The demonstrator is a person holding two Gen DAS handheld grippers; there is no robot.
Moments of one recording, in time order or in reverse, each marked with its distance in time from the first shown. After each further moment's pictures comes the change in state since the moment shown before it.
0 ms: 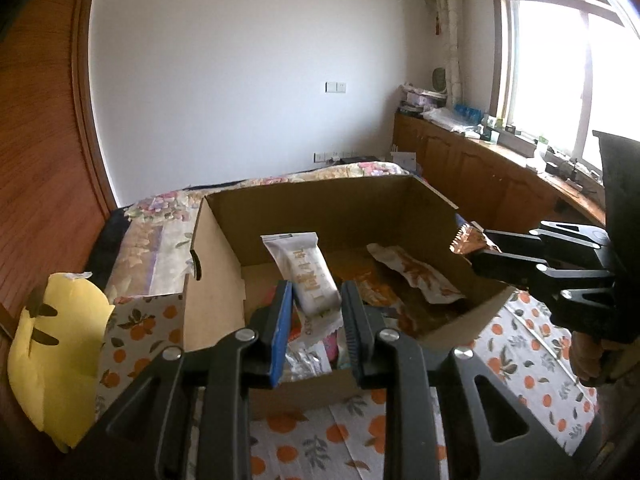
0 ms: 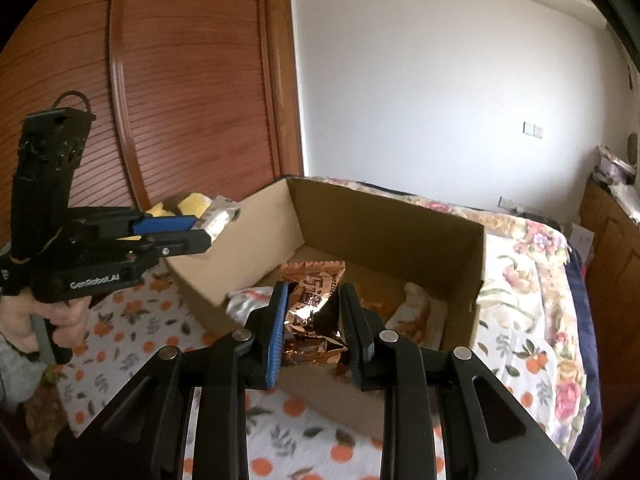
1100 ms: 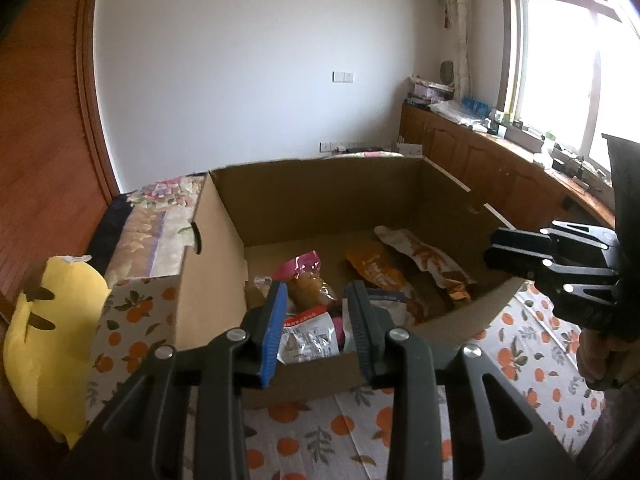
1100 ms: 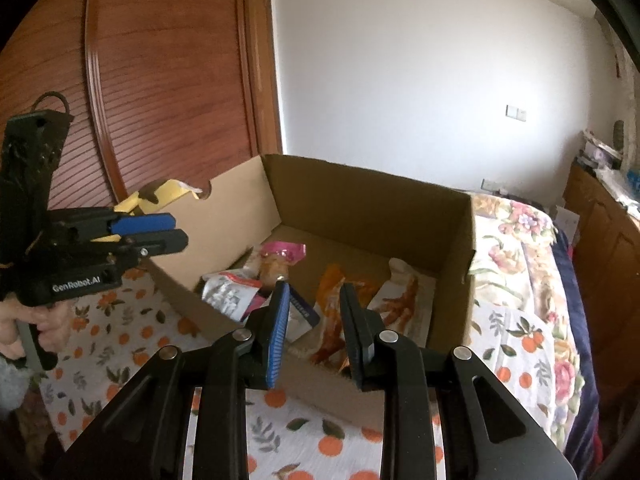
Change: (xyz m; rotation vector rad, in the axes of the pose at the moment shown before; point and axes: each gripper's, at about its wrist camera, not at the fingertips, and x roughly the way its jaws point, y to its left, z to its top) left arm -0.003 -0.001 -0.017 -0.019 0.019 0.017; right arm 0.004 -0.001 -0.014 0.030 0.047 -0.076
